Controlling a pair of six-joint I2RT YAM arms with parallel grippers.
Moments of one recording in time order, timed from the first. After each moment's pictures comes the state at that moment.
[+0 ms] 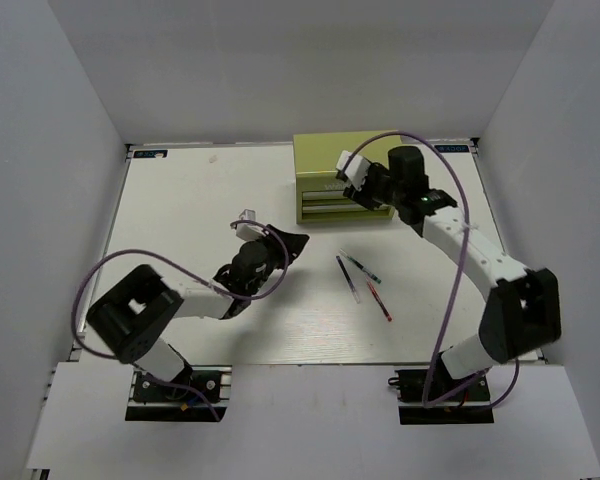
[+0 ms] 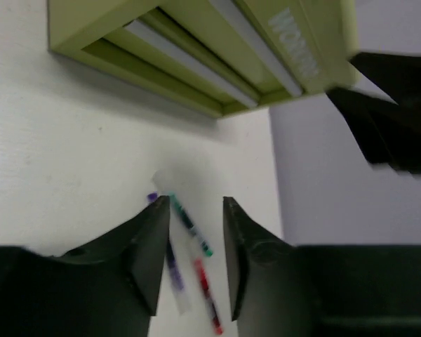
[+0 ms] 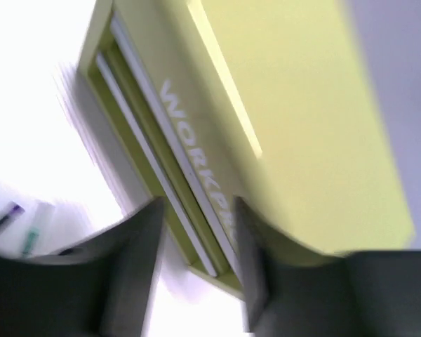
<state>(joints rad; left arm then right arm) -0.76 1.48 0.50 0.79 -0.24 -1.10 0.42 1.56 1.23 -0.22 -0.30 -0.86</state>
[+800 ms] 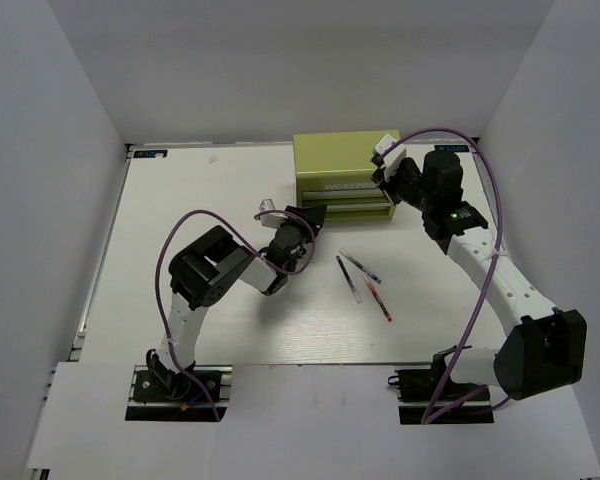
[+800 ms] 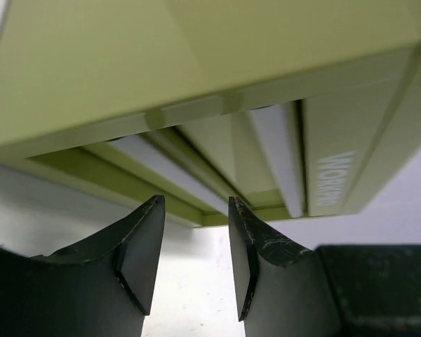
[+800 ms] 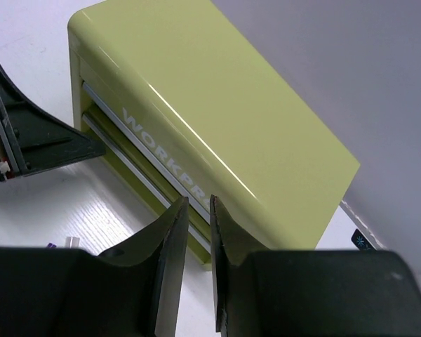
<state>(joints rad) -0.76 2.12 0.90 1.19 -0.47 -1.25 0.31 1.29 1.09 -0.07 -0.37 -0.53</state>
